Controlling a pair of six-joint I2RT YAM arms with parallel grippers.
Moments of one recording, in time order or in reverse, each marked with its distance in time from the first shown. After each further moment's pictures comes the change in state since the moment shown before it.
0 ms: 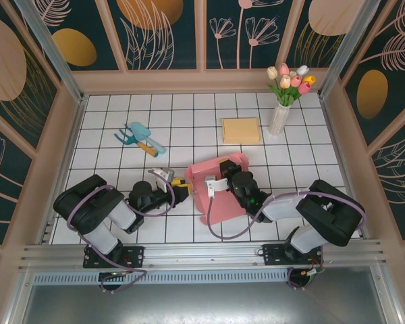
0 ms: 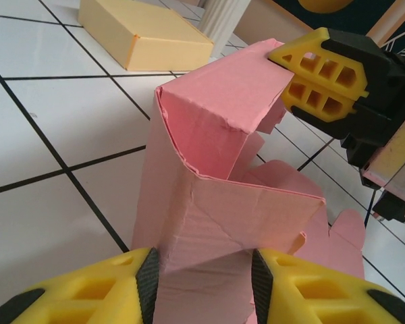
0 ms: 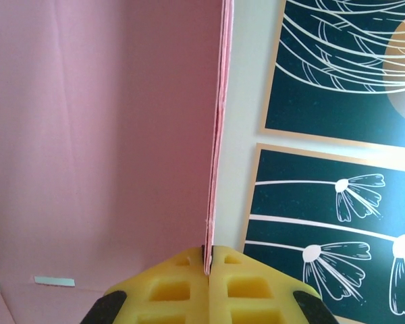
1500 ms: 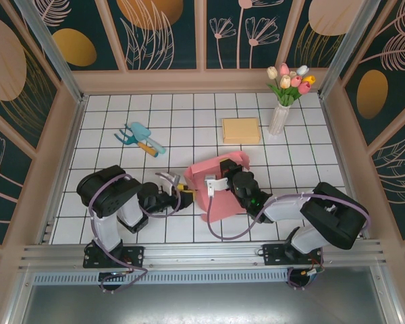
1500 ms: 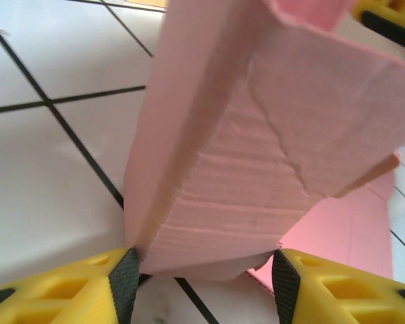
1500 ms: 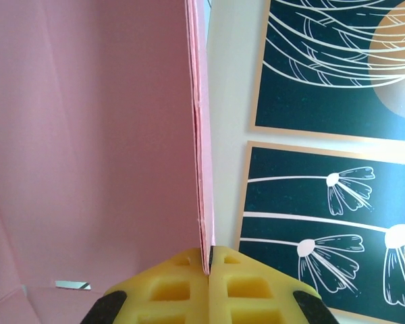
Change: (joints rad) left arm -0.026 0.200 0.043 0.051 -0.010 -0.006; right arm 0.010 -0.041 0.000 -0.012 0.008 0.023
